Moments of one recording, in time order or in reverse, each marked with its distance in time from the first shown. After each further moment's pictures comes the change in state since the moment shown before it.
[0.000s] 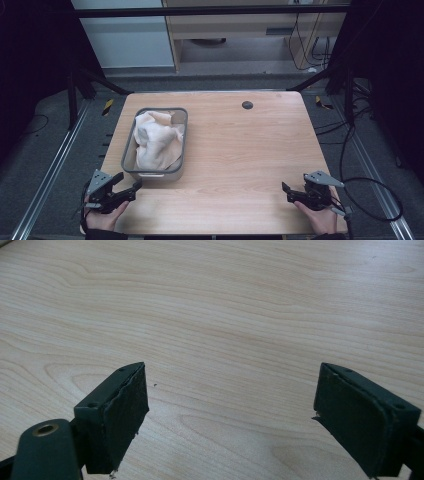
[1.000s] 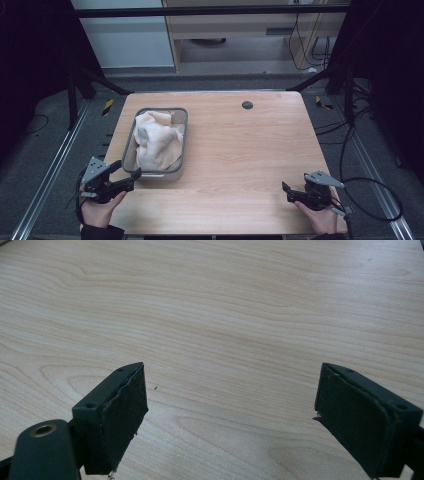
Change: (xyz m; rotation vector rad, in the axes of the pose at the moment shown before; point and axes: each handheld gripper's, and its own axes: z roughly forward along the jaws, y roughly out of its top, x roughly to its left) left arm -0.005 0.042 -0.008 -0.040 -0.015 0.059; right arm 0.000 0.000 0.000 -0.007 -0.008 0.000
